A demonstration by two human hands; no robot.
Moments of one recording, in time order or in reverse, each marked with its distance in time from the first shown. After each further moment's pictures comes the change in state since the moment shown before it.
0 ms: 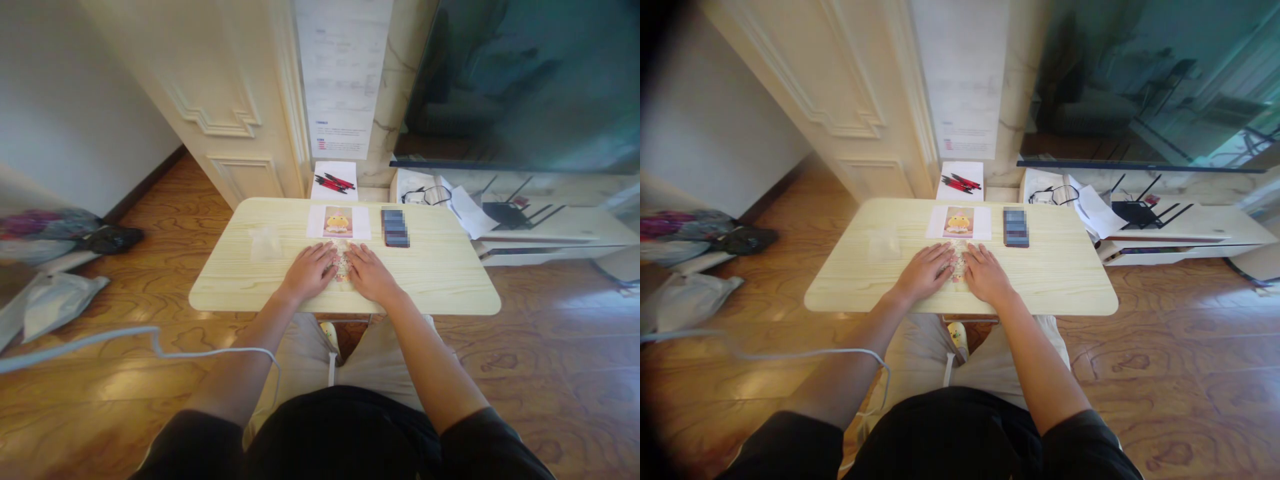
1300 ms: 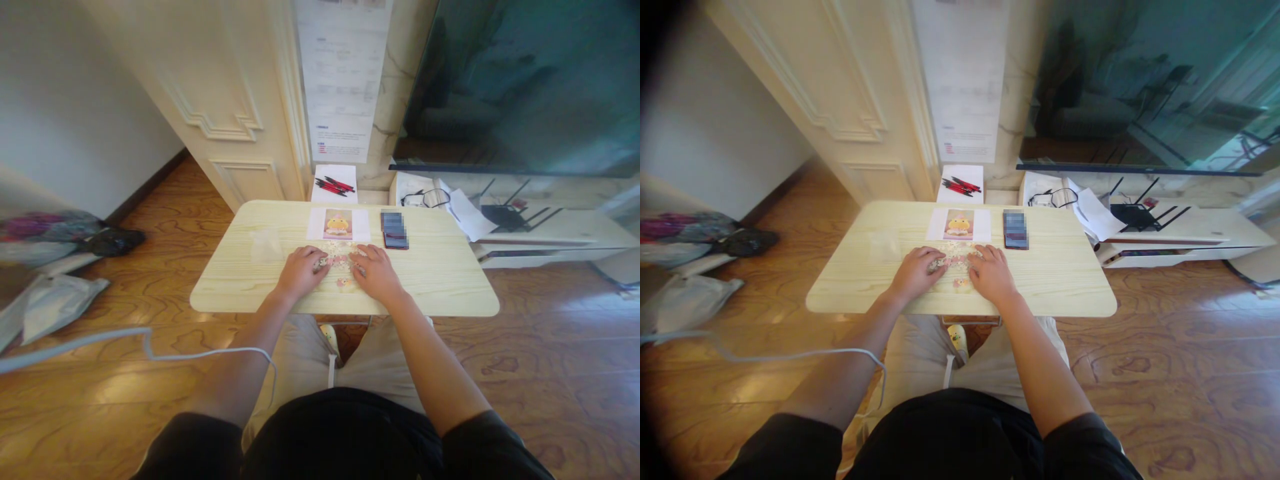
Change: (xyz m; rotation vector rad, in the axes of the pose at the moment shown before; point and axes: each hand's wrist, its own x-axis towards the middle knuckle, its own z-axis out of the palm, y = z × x) left_hand -0.001 -0.015 -0.003 -0.091 0.137 -0.118; right_hand -0.003 0.005 -0.013 -0.071 0.132 0.024
